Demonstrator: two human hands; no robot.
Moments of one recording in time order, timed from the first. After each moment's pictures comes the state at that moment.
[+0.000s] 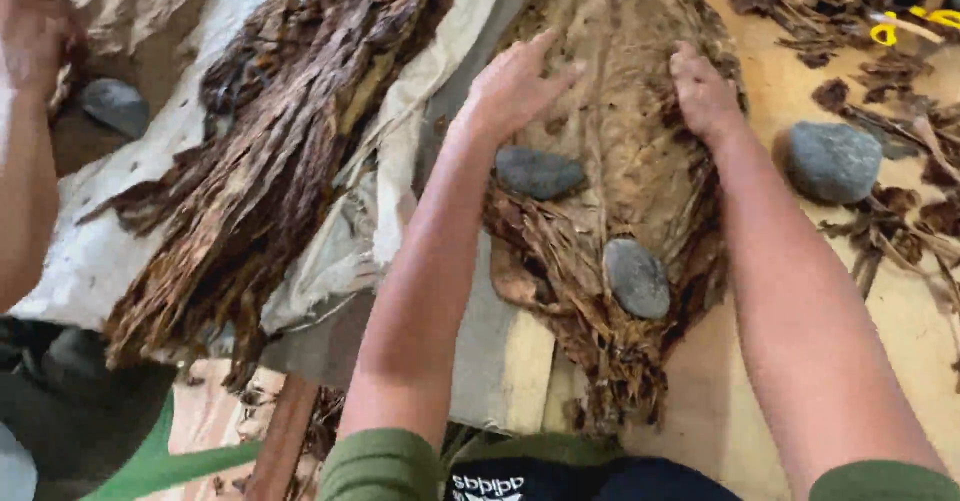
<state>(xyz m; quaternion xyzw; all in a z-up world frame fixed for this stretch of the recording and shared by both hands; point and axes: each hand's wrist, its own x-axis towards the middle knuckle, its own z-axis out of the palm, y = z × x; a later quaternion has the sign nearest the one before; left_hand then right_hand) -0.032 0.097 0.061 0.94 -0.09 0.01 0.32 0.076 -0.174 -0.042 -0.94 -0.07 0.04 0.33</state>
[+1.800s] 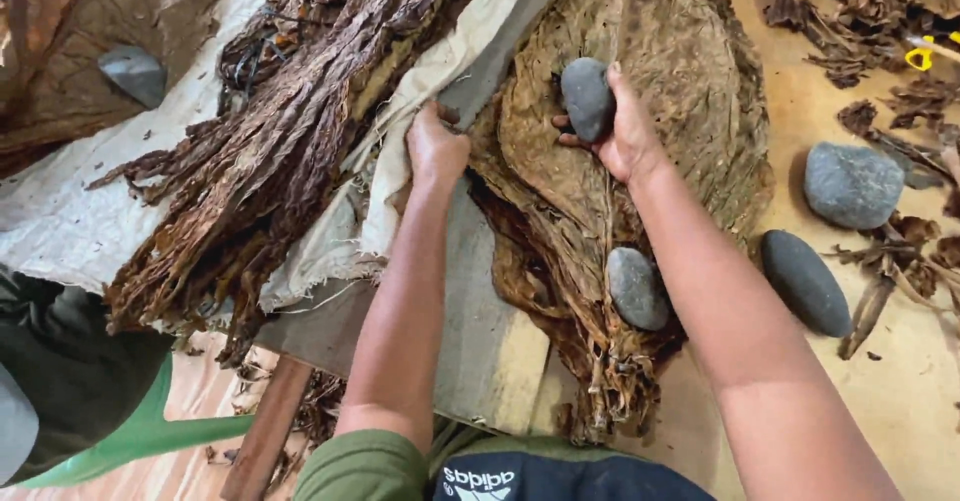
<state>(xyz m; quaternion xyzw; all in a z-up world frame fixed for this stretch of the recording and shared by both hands) -0.057 0.172 -0.057 0.82 0.26 0.13 0.49 0.012 -0.052 -0.022 -0.51 0.03 0.24 0.83</state>
